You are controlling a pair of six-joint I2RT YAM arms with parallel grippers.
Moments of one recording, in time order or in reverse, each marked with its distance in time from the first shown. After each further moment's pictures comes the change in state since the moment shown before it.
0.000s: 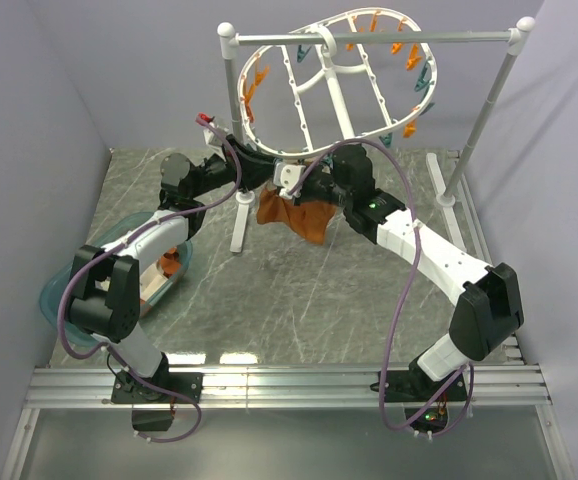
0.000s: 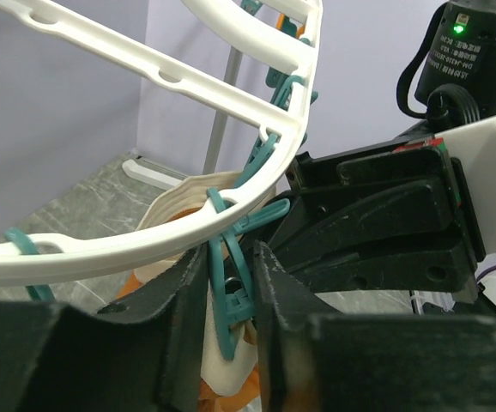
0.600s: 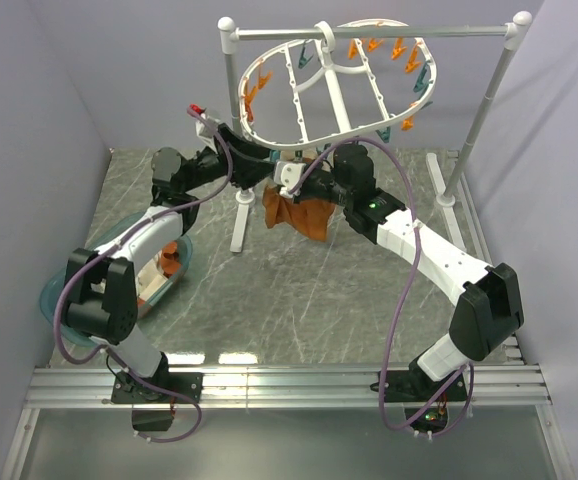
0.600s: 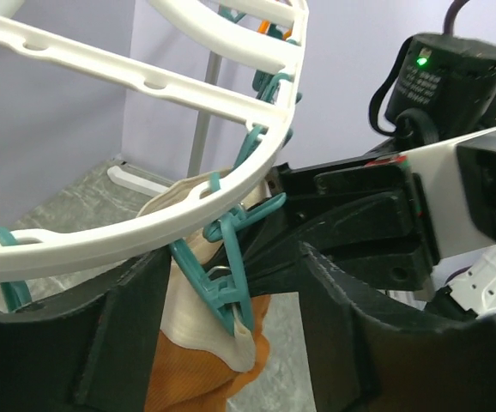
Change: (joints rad) left arm 0.034 -0.014 0.044 -0.010 0.049 -0.081; right arm 0.000 0.000 0.005 0.036 -0.005 0.004
